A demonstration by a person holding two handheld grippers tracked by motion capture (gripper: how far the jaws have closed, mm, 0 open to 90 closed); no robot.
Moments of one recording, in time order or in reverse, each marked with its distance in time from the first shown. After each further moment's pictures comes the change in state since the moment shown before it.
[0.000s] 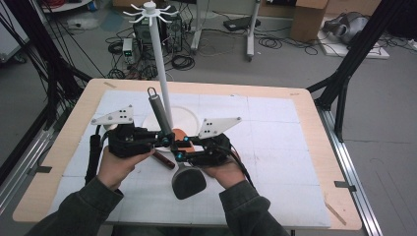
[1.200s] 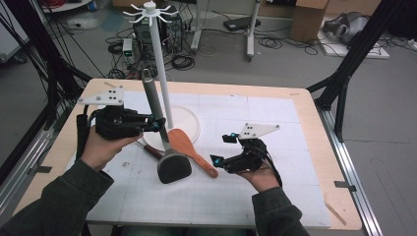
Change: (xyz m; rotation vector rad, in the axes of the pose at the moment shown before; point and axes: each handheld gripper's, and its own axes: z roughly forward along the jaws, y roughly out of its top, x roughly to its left) left arm 0.015 0.041 -0.018 0.061 -0.001 0.120; right arm -0.028 -0.059 -0.068 0.053 -0.224 0.159
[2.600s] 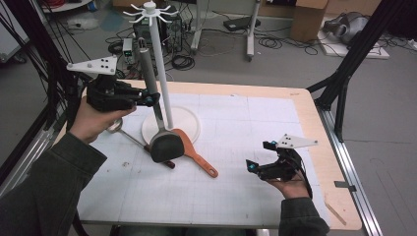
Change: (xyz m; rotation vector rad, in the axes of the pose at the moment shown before) left arm 0.033 0.051 -0.014 0.023 -0.011 0.070; right arm -0.032 -0.058 -0.065 -0.009 -0.213 0.118
